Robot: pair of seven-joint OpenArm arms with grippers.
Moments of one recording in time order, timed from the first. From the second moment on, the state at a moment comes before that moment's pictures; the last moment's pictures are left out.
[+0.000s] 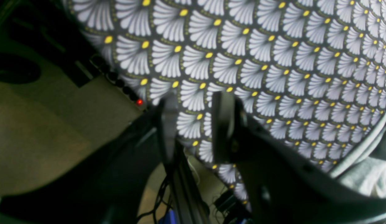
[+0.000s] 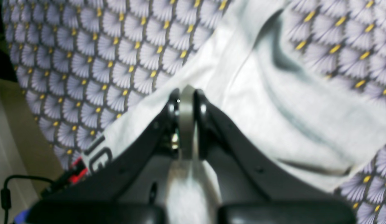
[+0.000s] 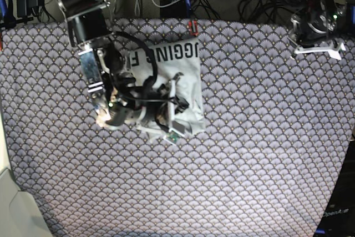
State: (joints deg) left arm 25.0 -10.1 -25.5 112.2 -36.0 31.1 59.3; right arm 14.8 1.9 -15.7 83.8 23.7 39.5 -63.8
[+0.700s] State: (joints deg) left arm 26.4 -11.9 -25.6 112.2 -36.3 31.0 59.2; right arm 18.6 -0.1 -16.0 69.0 23.5 39.5 -54.9
